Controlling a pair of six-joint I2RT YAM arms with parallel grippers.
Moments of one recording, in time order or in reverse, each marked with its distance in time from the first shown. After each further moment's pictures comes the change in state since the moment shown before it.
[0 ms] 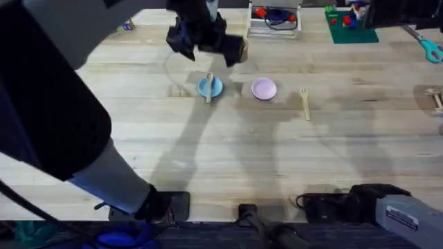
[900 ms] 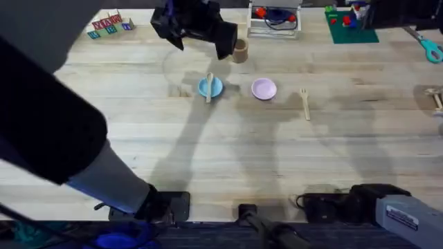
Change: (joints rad) left arm 0.014 -0.018 0.162 -0.202 -0.057 0.065; right arm 0.000 0.000 0.000 -0.007 0.000 0.000
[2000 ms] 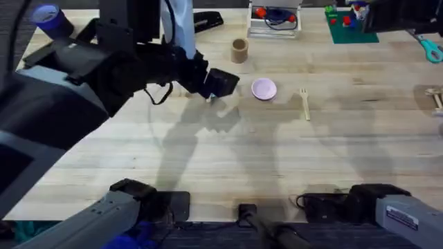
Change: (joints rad) left arm 0.056 -0.676 -0.929 0.849 0.388 0.316; right arm 0.000 0.000 0.000 -0.019 0.000 0.000
